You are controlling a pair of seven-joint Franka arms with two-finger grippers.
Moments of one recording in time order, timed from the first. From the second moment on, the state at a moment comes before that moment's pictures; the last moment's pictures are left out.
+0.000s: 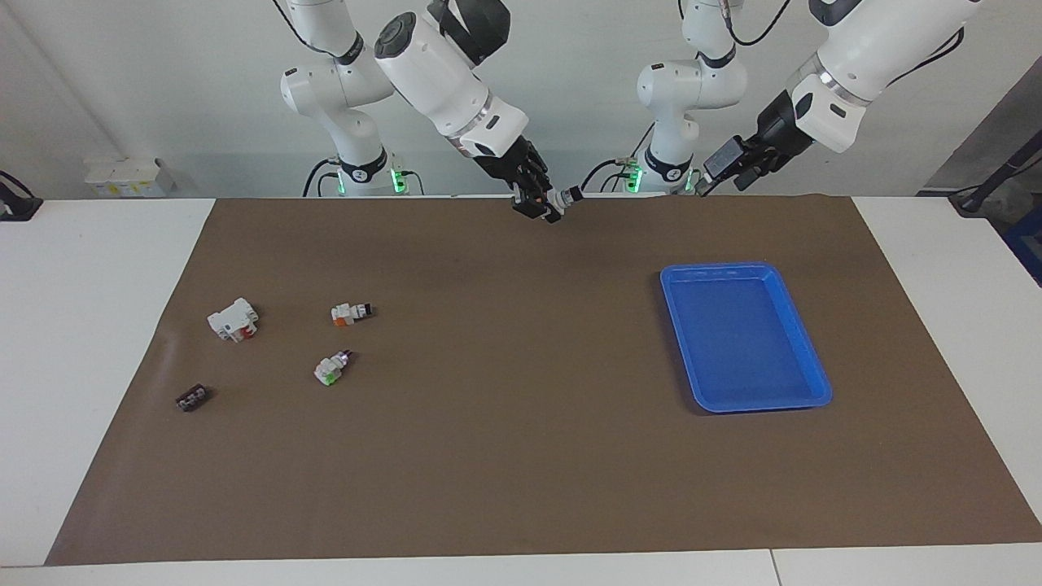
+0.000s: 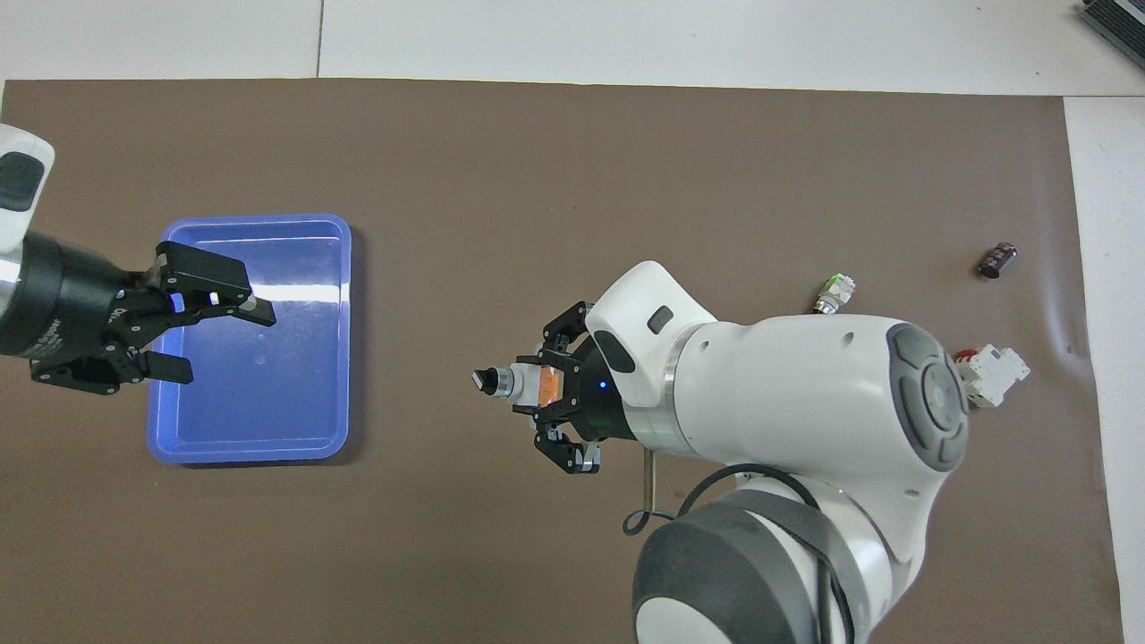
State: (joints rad) left arm -0.03 -0.10 -0.09 -1.66 -0.42 1.49 -0.61; right arm 0.35 -0.05 0.24 -1.94 0.64 2.24 -1.21
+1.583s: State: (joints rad) left arm -0.26 -0.26 -0.12 -2.02 -0.71 1.95 -1.07; right arm 0.36 -0.05 0.24 -1.93 0.64 2.24 -1.21
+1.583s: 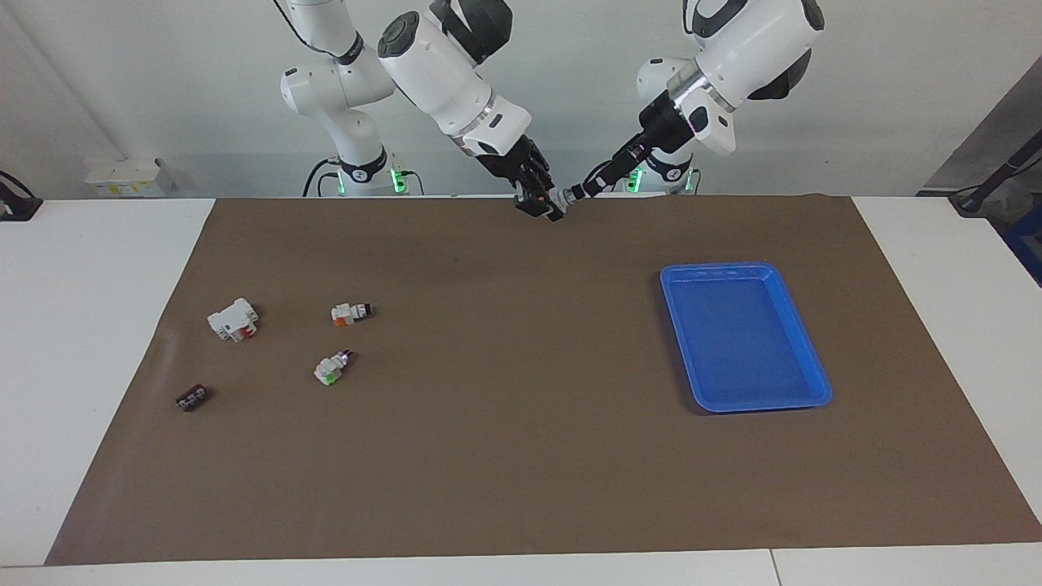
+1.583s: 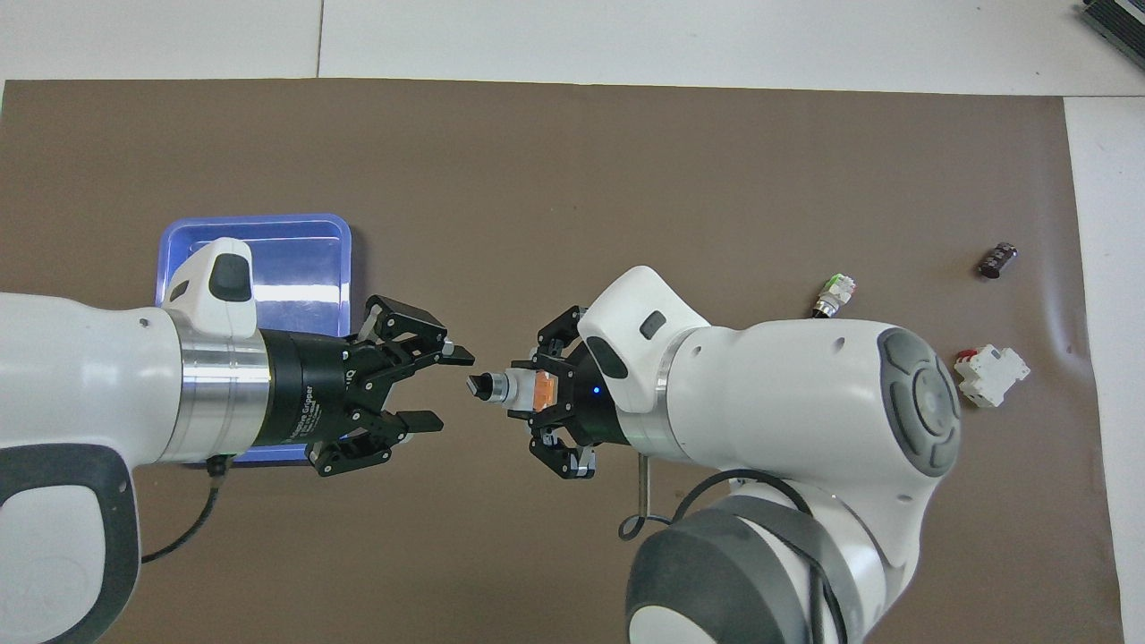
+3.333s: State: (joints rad) left arm -0.28 -0.25 -0.13 -2.02 -0.73 1.98 -0.92; right arm 0.36 -0.05 0.24 -1.93 0.64 2.24 -1.21
